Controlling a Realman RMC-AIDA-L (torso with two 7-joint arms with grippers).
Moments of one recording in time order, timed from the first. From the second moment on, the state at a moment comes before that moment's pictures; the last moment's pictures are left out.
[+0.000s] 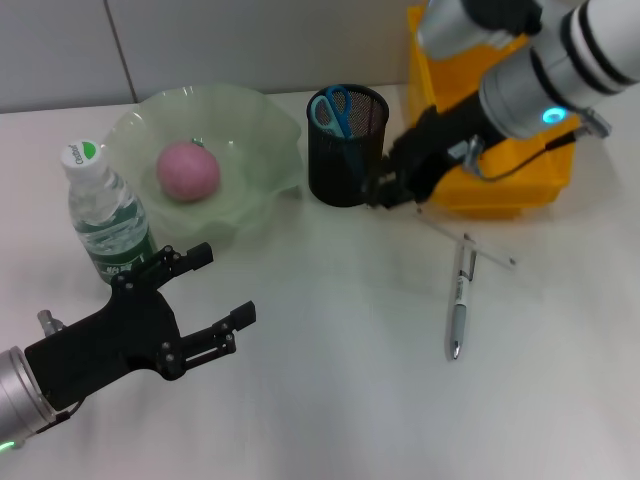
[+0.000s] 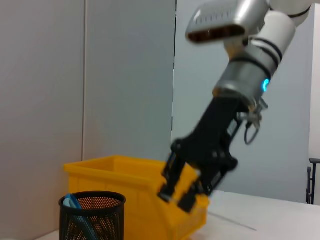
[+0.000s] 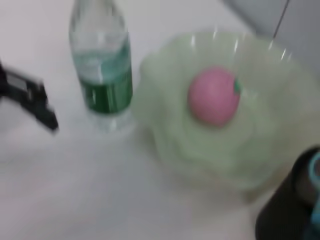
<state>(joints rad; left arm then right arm) -0.41 -2.07 0.86 0.24 1.55 1.57 -0.70 0.80 2.08 -1.15 -1.15 -2.43 -1.43 2.10</state>
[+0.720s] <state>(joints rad) -0.41 -2.07 0.87 0.24 1.55 1.57 -0.69 0.70 2.08 -1.13 -1.15 -1.91 -1.01 1.96</state>
